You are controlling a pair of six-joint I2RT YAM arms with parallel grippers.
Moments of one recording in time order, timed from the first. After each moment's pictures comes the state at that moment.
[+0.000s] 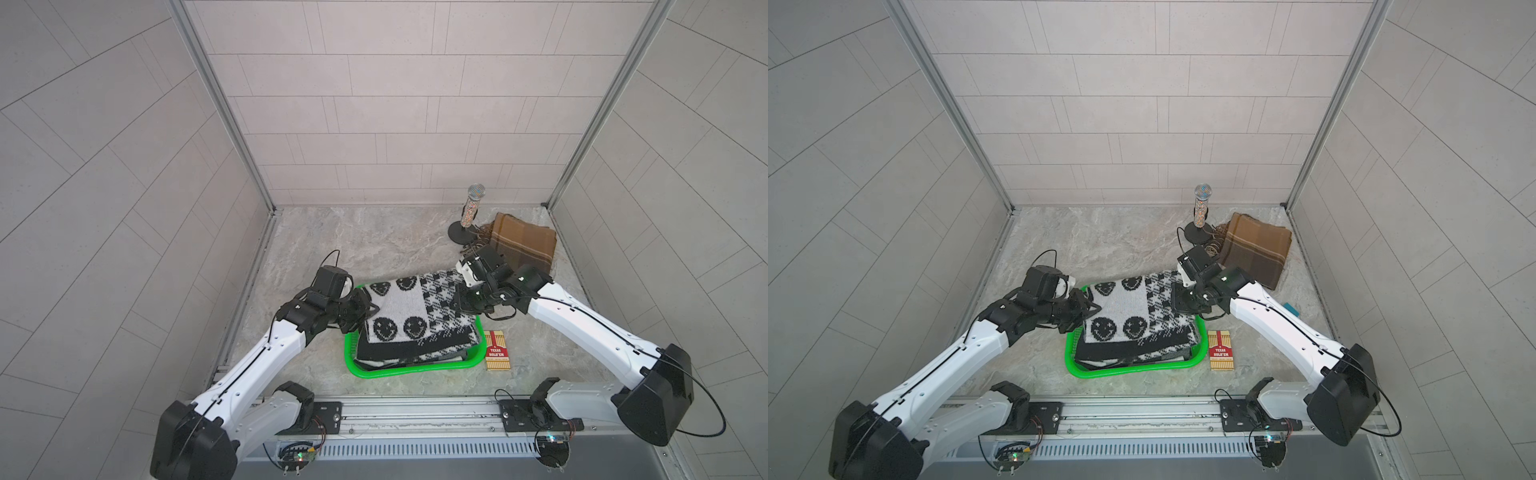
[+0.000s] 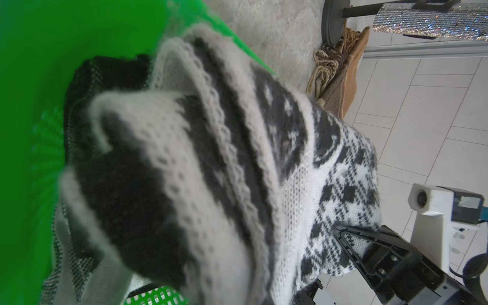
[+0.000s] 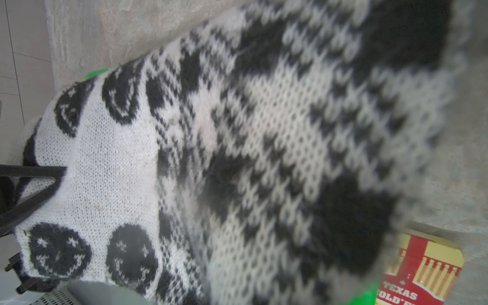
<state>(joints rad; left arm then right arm) -0.42 1.03 0.71 -0.55 0.47 -1.08 0.58 1.29 1.10 -0.89 -0.21 0.64</state>
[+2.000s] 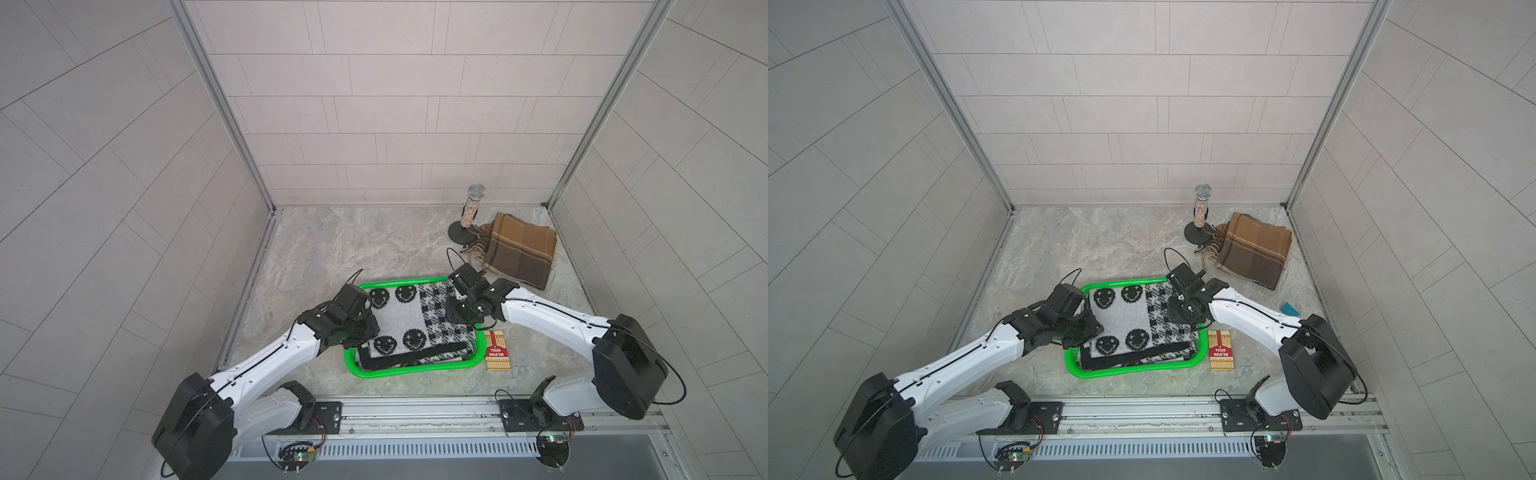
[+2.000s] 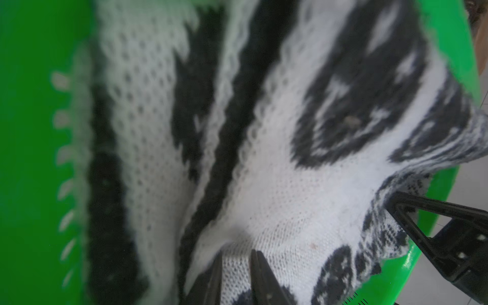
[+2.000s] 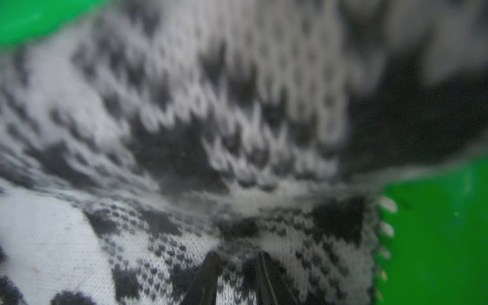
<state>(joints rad) -0.61 1.09 0.59 -0.54 0.19 -1.02 0.63 1.44 0.89 -0.63 -0.07 0.69</state>
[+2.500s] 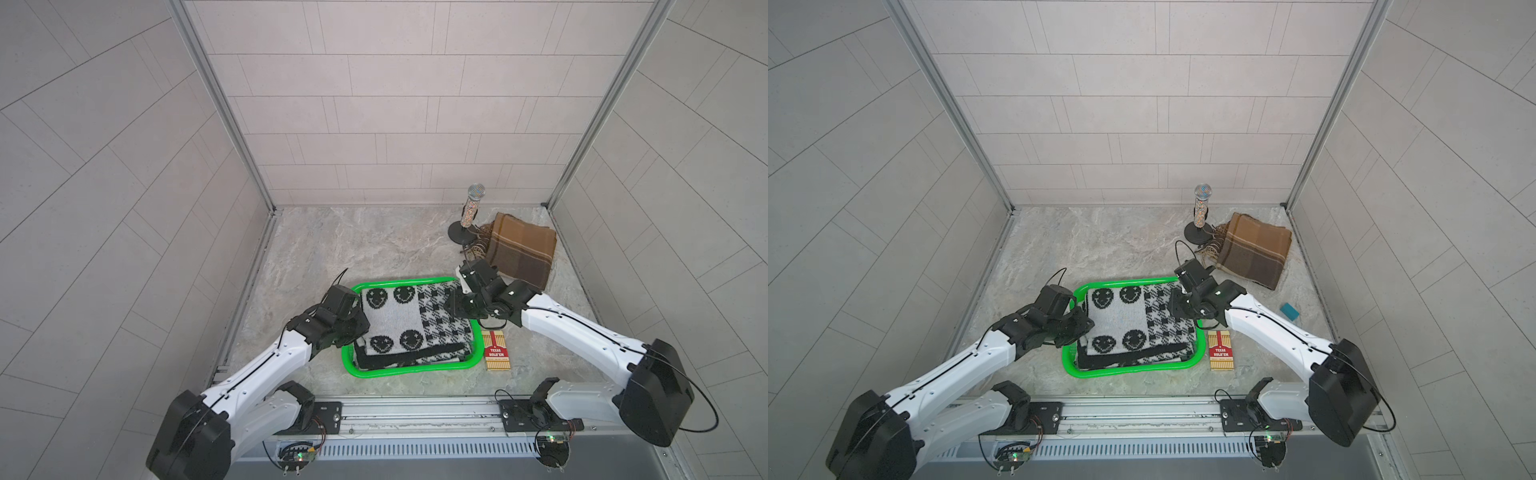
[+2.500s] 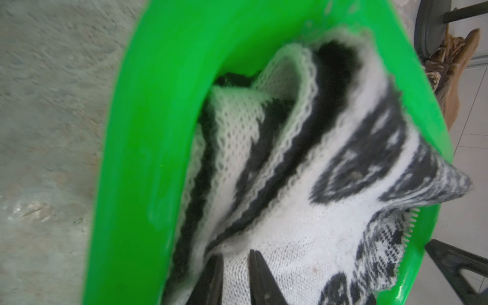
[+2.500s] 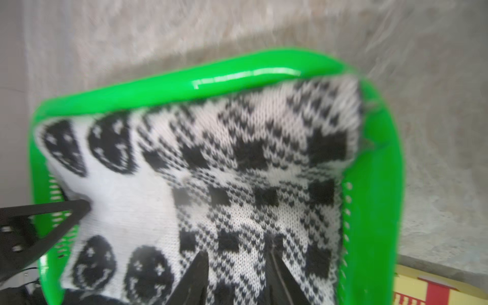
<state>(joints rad) -0.50 1.01 0.55 -0.51 0.16 -1.01 0.58 1.24 0.94 -0.65 -0.10 0.70</state>
